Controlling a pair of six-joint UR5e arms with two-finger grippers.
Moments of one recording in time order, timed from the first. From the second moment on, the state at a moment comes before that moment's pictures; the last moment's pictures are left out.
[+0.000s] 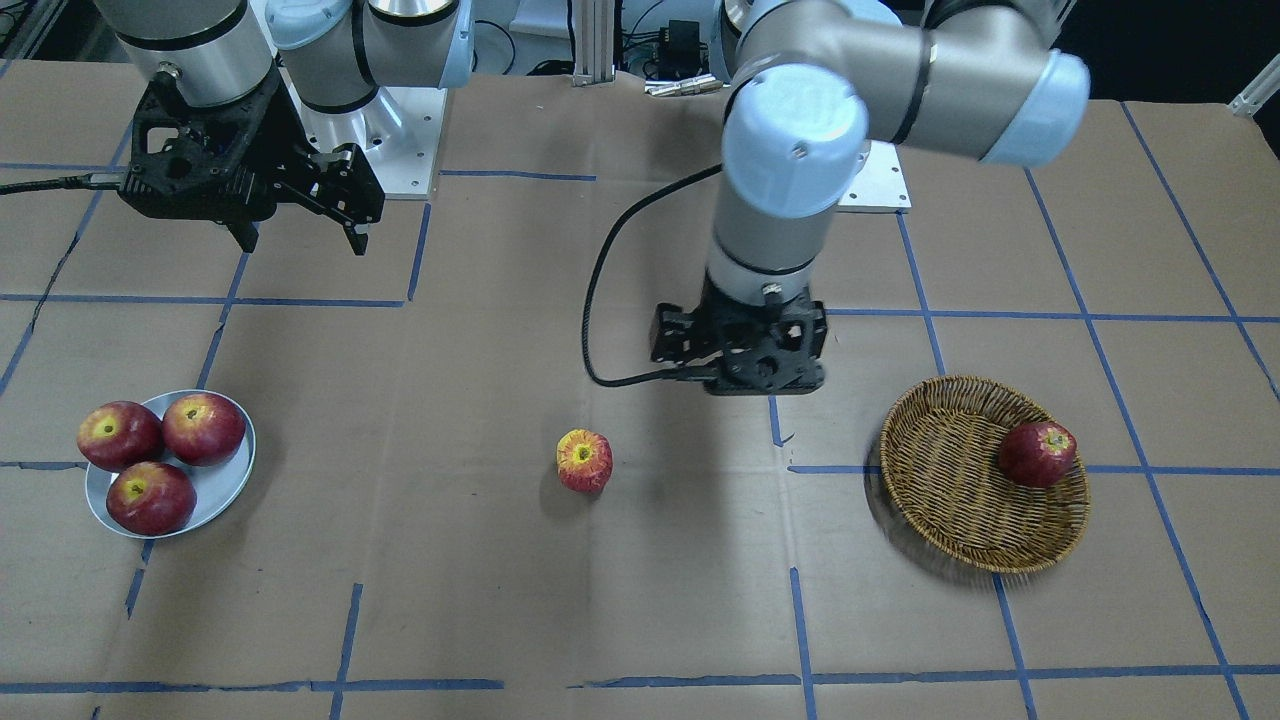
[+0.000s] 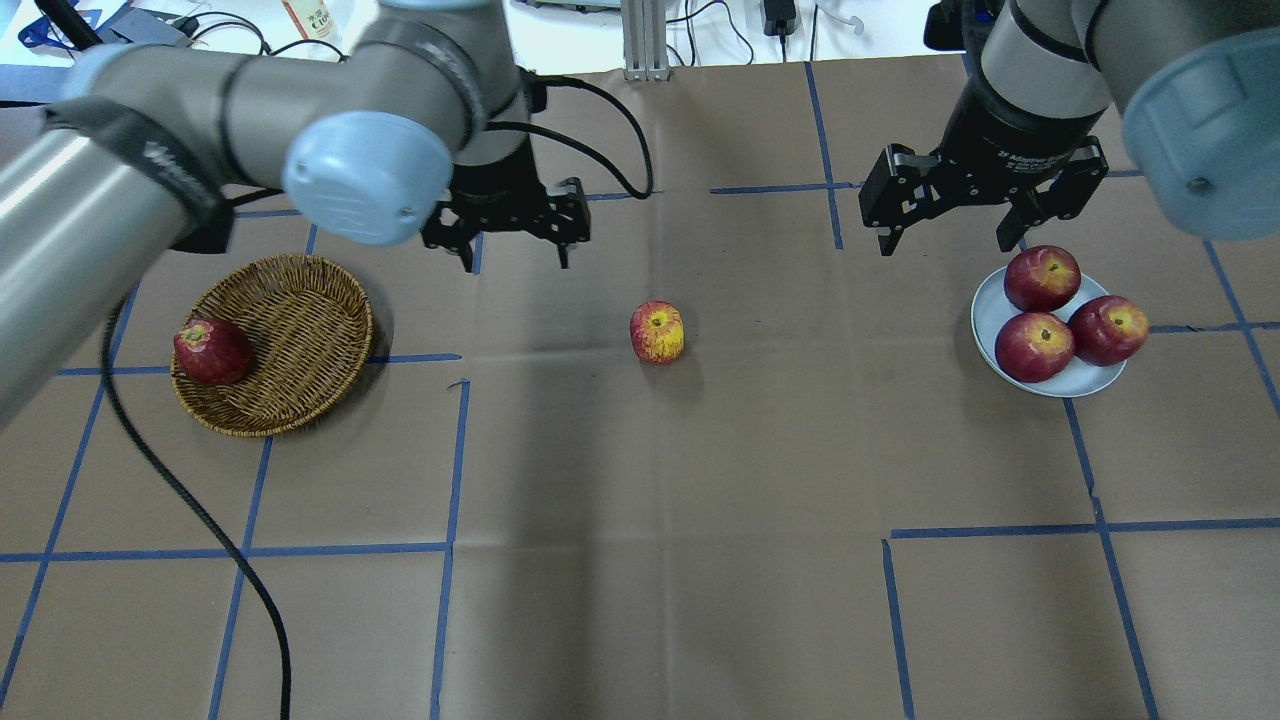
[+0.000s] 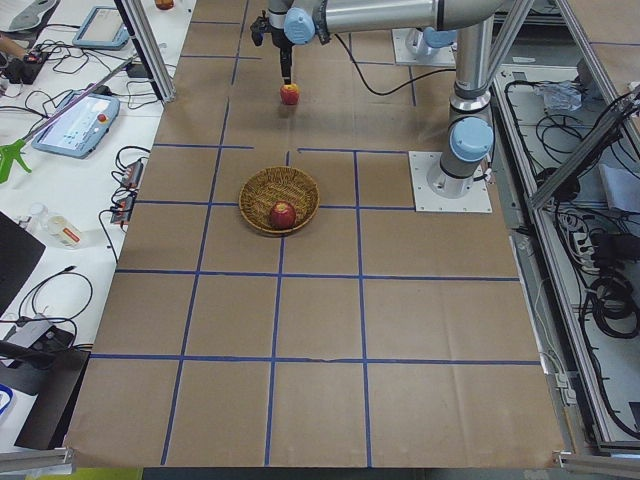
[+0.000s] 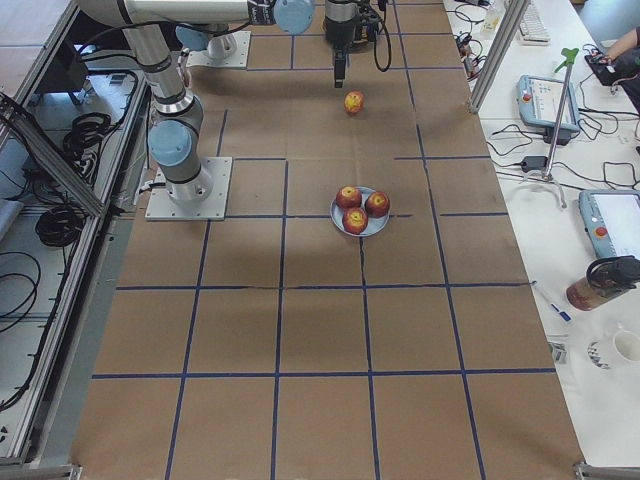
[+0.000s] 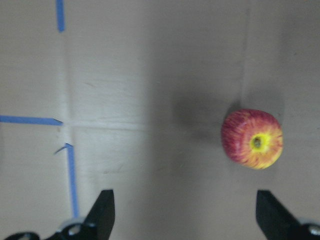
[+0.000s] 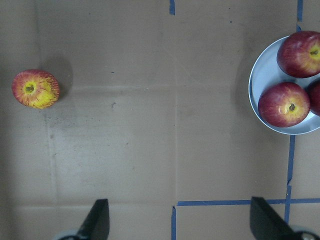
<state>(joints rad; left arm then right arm) -1.72 -1.77 -1.54 -1.45 1.60 -0.14 1.58 -1.61 1.62 -1.60 -1.57 0.02</state>
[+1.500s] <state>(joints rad) -1.60 -1.52 -1.63 -1.66 1.58 0.06 1.93 -1.22 1.53 -1.93 -1.56 0.47</state>
